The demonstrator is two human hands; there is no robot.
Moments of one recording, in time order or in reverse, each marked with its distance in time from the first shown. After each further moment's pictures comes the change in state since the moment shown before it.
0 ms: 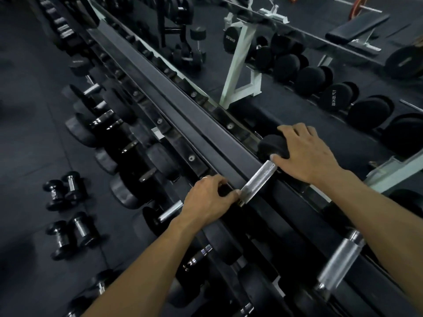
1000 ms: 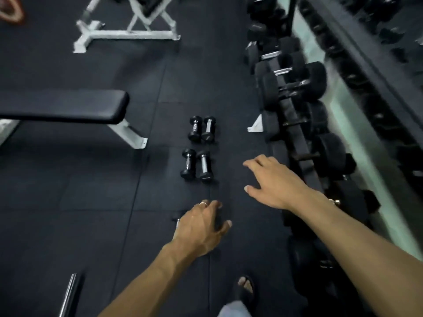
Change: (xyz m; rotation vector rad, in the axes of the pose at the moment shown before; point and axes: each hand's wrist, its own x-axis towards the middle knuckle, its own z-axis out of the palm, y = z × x) left_hand -0.311 -0.382 -0.110 0.013 0.215 -0.511; right_hand -0.114 -0.520 0.150 -0.100 -0.429 -0.857
